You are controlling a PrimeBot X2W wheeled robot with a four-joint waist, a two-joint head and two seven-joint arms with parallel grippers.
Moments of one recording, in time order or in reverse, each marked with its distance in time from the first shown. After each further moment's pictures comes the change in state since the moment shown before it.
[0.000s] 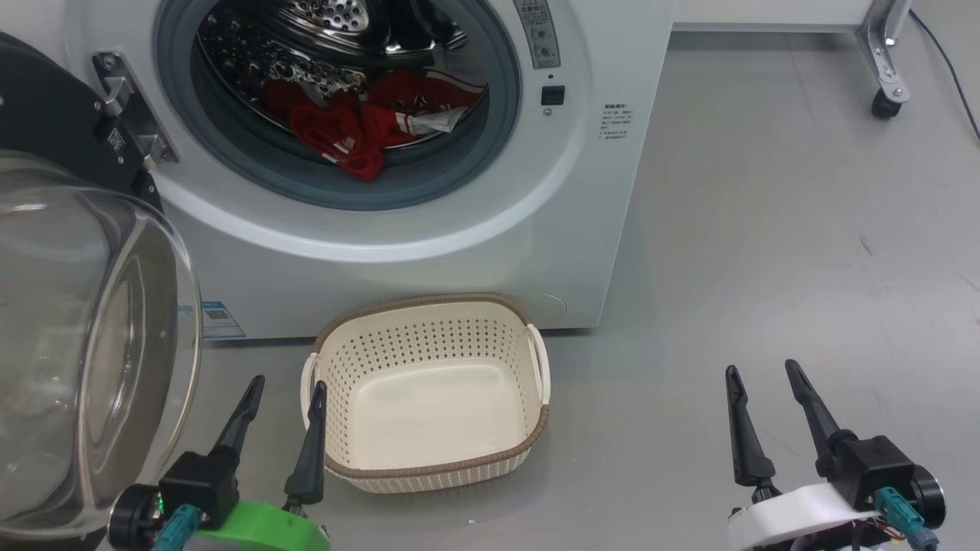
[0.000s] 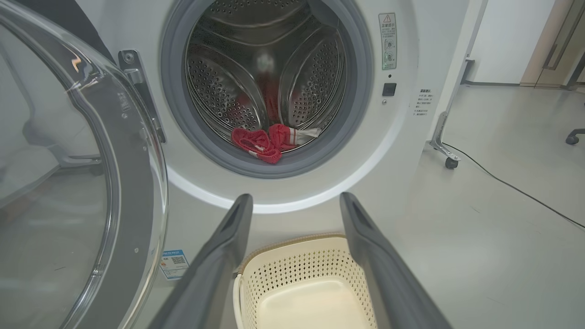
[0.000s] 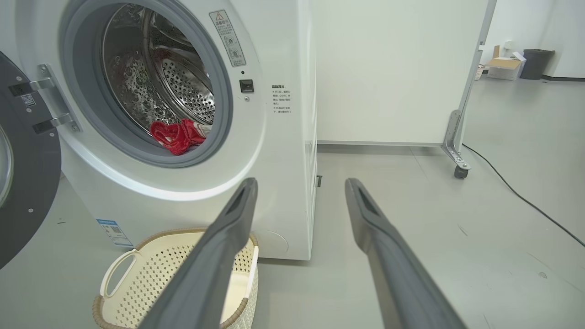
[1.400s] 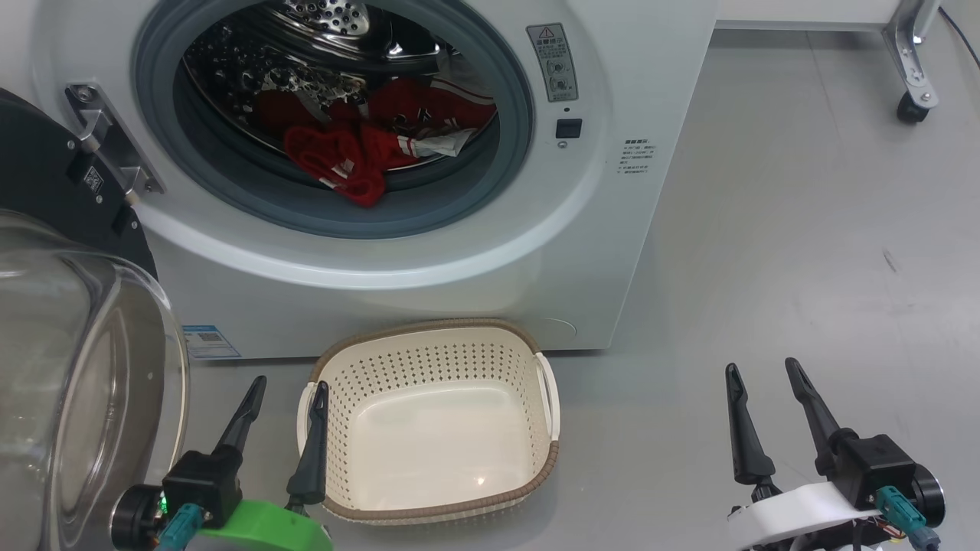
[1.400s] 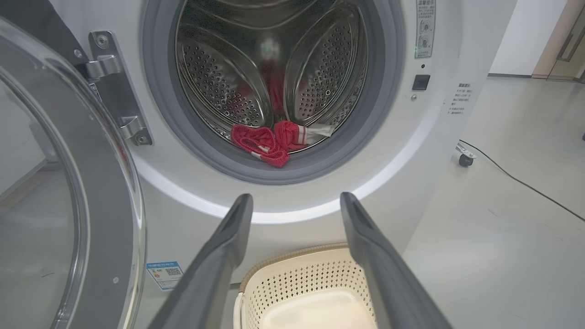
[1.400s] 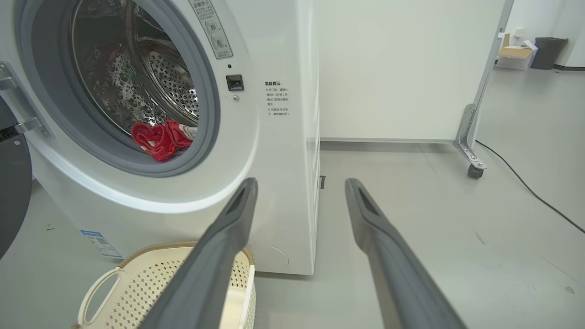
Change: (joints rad) left arm -0.001 0.000 -0.004 -0.001 0.000 0.009 0.006; right arm -0.001 0.000 0.002 -0.005 0.009 -0.001 0.000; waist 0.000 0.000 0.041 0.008
